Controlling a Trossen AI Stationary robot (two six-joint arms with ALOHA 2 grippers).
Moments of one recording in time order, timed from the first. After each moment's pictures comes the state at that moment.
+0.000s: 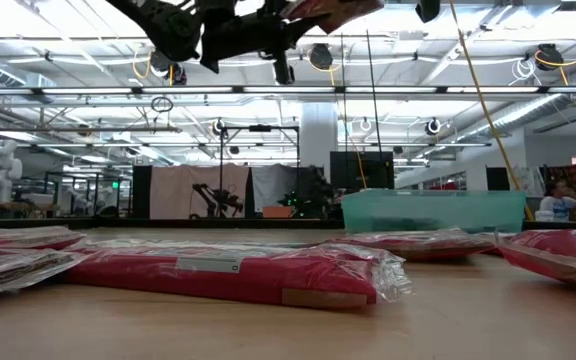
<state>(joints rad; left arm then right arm) 0.45 1.72 1.22 0.68 0.77 -1.32 0.13 1.22 1.15 -0.33 0.47 -1.24</state>
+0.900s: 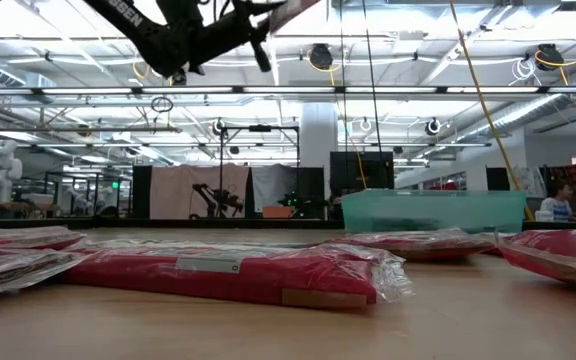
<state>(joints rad) 0.68 1.72 1.22 1.09 0.80 -1.18 0.03 1.19 1.16 0.16 0.76 0.38</state>
